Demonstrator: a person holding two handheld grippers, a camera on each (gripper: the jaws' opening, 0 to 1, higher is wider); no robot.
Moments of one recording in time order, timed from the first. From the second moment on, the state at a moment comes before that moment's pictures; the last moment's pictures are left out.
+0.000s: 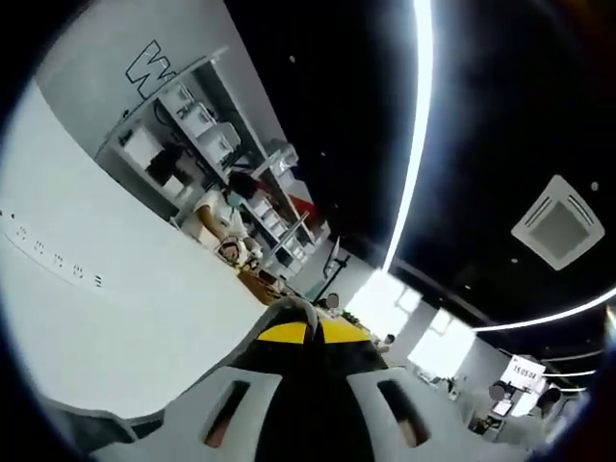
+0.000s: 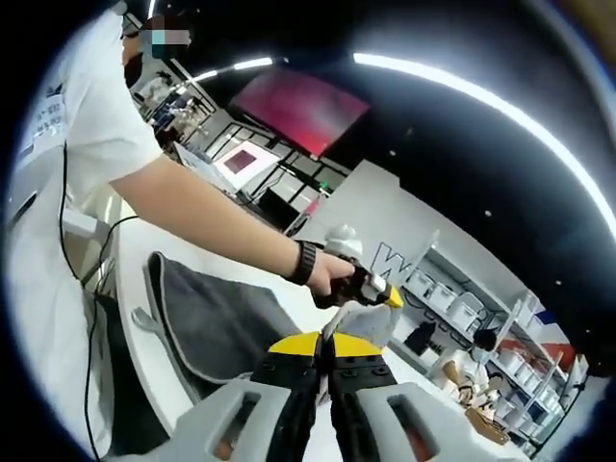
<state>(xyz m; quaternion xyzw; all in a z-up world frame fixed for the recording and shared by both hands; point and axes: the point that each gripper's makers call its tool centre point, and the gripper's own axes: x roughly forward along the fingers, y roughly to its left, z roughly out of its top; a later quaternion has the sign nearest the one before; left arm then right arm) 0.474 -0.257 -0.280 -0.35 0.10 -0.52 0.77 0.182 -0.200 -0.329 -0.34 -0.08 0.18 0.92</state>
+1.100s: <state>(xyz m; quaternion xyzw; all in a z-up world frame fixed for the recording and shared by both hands) 0.468 -0.286 -0.312 -0.34 0.09 -0.52 0.78 0.187 -0.239 -0.353 -0.34 -0.04 0.15 0.93</state>
